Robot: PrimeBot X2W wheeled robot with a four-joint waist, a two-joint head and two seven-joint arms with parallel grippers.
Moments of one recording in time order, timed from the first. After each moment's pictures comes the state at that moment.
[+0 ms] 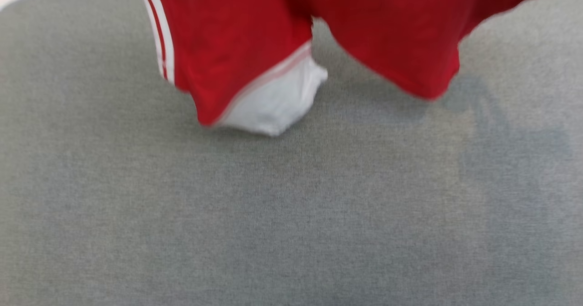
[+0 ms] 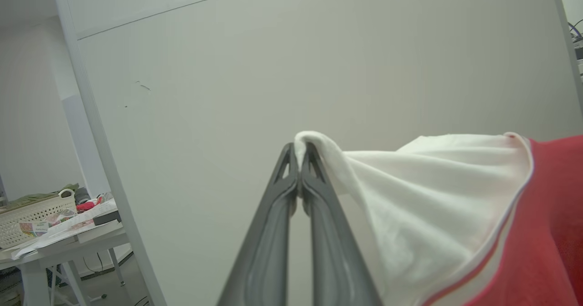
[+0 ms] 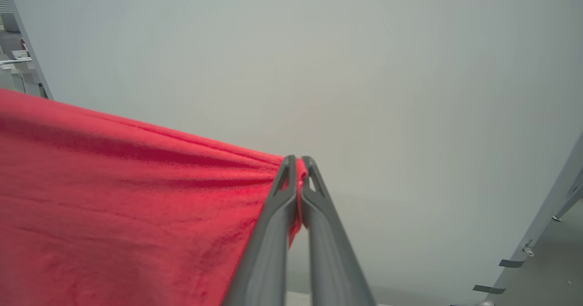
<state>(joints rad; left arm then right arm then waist) -1.19 0.81 -0.35 -0.06 -0.72 0.01 0.04 -1.00 -0.43 -0.07 0.01 0.49 0.13 0.49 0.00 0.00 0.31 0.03</state>
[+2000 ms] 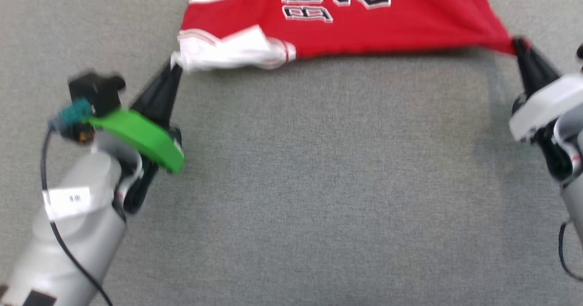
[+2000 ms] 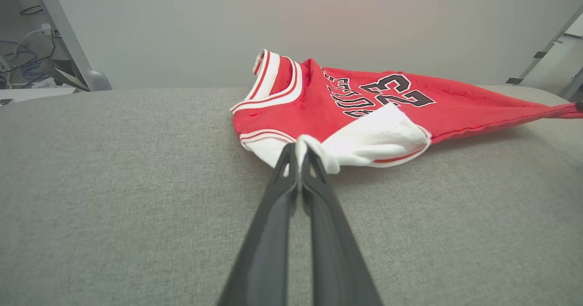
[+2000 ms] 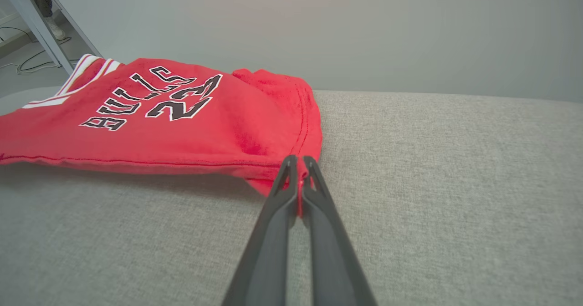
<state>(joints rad) -0.68 0.49 -0.57 0.44 -0.78 -0.13 -0.26 -0.75 -0.46 0.36 0.62 0.62 0.13 -0.13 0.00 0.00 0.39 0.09</state>
